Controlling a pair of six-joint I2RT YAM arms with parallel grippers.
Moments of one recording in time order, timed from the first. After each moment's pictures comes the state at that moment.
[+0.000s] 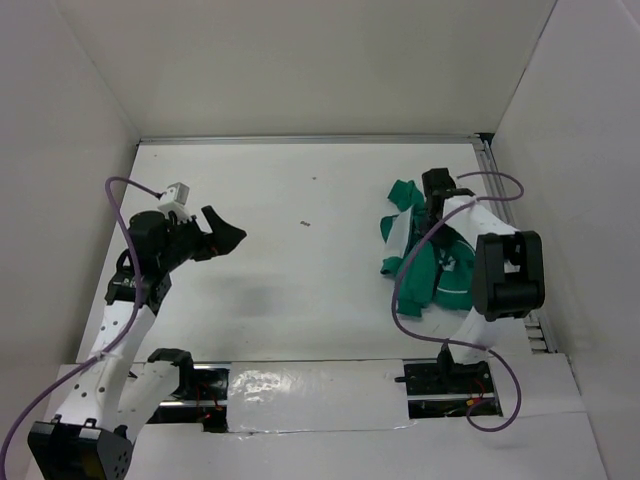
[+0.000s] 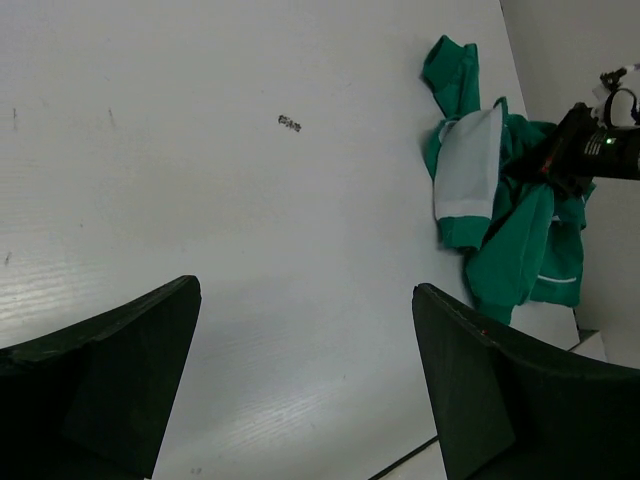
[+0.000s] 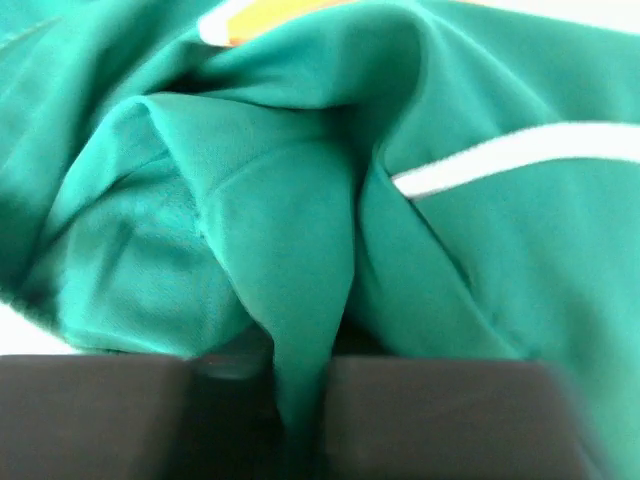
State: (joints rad) left arm -0.07 0.81 0.74 -0.33 0.39 -0.51; right arm 0.06 1.69 1.12 -0.63 0.31 0.65
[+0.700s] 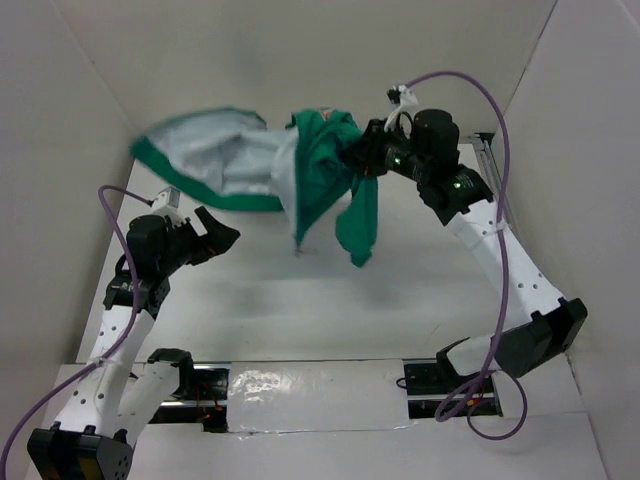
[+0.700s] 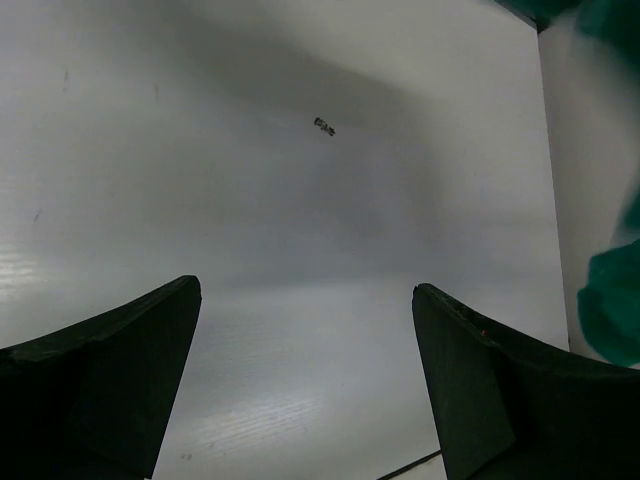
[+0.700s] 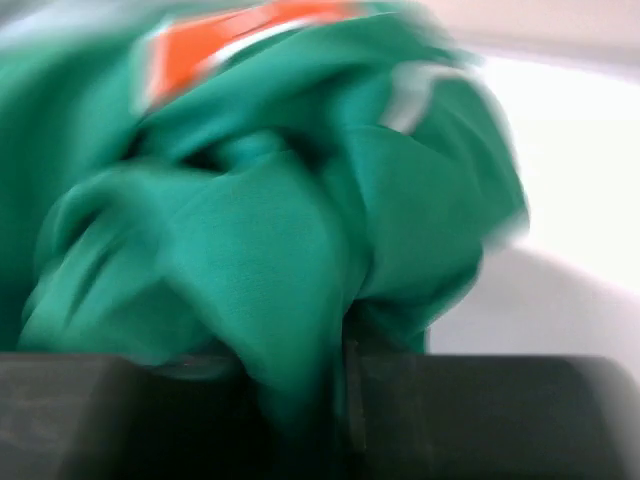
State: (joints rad) left arm -0.07 0.78 0.73 -0.38 0.29 -0.58; right arm 0.44 1.40 1.60 -0.35 -0.36 0.38
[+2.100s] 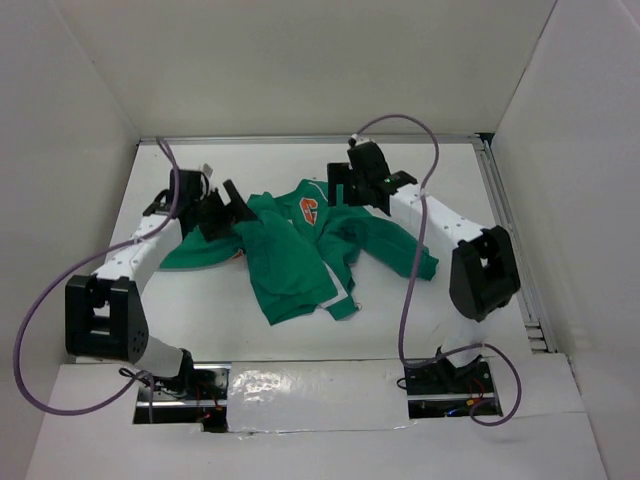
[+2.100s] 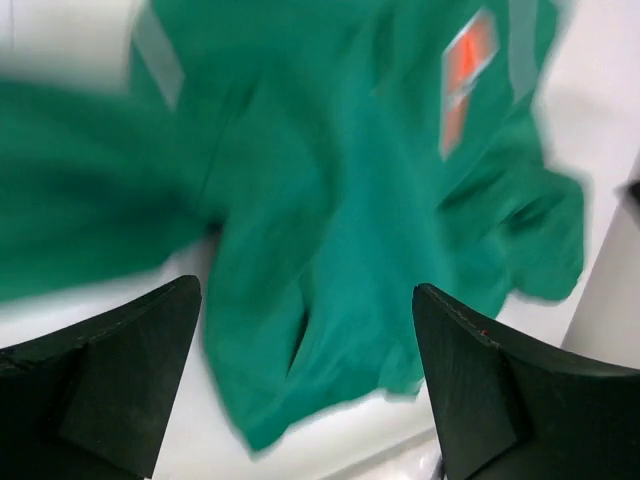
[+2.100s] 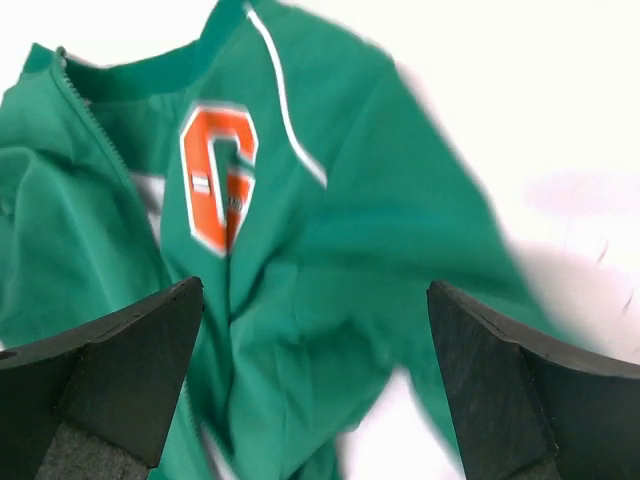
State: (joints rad) left arm -0.08 1.44 0.99 -0.43 0.34 -0.64; right arm 0.49 1.72 1.39 -0.42 0.12 0.38
